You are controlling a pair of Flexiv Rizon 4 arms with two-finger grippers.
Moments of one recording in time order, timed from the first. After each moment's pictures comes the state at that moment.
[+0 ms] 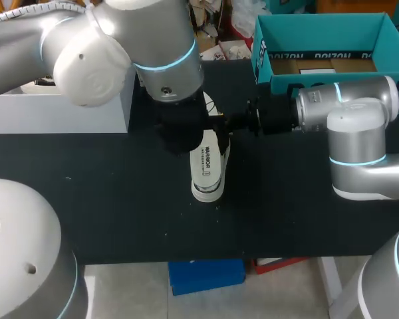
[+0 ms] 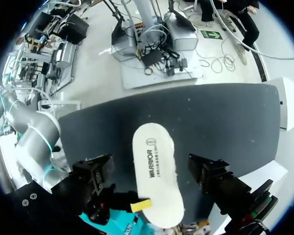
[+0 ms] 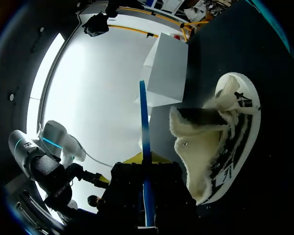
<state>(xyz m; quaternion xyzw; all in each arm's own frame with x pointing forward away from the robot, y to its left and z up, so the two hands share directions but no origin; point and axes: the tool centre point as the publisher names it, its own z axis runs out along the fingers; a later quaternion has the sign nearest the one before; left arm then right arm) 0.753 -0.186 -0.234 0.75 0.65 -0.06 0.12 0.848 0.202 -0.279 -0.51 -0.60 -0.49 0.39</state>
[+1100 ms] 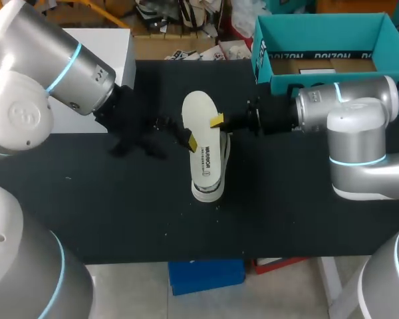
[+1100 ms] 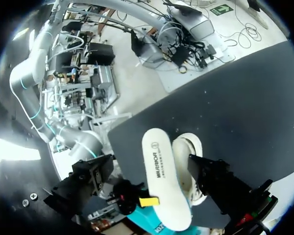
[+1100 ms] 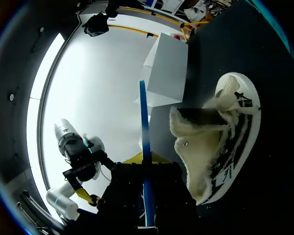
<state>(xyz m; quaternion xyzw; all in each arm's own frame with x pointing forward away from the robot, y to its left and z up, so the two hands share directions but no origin) 0.751 -0.144 -0.234 0.76 0.52 -0.26 0.30 0.848 0.202 -0.279 -0.51 -0.60 -0.49 0.38</state>
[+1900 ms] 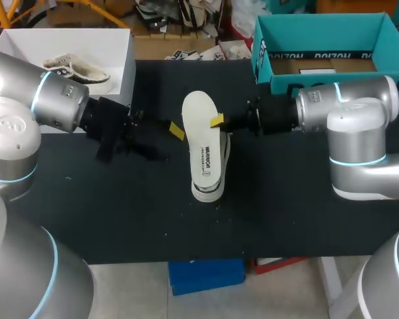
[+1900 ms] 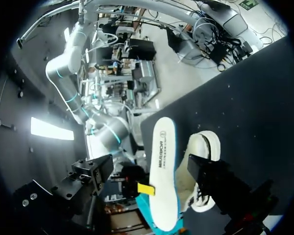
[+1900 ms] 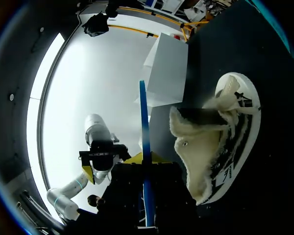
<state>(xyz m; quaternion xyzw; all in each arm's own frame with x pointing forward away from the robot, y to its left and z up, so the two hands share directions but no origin) 0.779 -0.130 -0.242 0.65 0.51 -0.41 0.40 0.848 0.202 -0.279 -0.51 -0.60 -0.49 0.38</state>
